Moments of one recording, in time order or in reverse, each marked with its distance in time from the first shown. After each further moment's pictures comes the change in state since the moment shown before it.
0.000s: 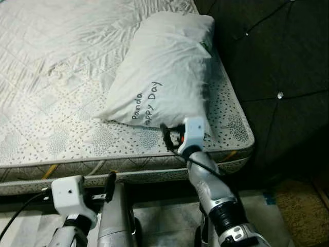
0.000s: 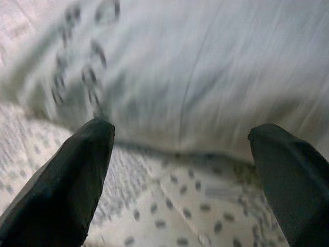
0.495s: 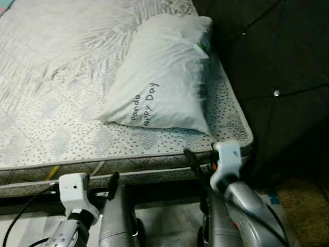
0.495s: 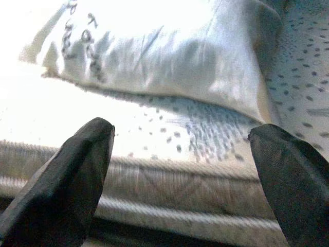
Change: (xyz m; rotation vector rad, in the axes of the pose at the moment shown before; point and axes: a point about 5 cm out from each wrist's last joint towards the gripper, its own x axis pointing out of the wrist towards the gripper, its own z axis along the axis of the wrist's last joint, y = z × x) left arm 0.021 0.007 -0.010 -0.001 0.043 -0.053; right arm -0.077 -0.041 0.010 -0.005 0.046 0.040
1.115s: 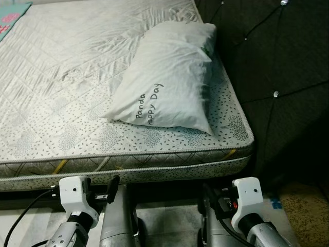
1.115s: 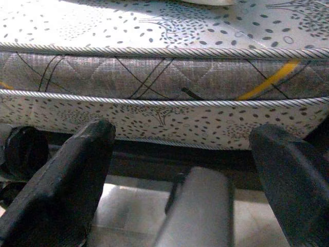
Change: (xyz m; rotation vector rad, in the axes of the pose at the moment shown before) left arm 0.003 0.002 -0.007 -0.023 0.027 -0.035; right arm -0.087 -0.021 -0.043 -0.039 0.214 -0.129
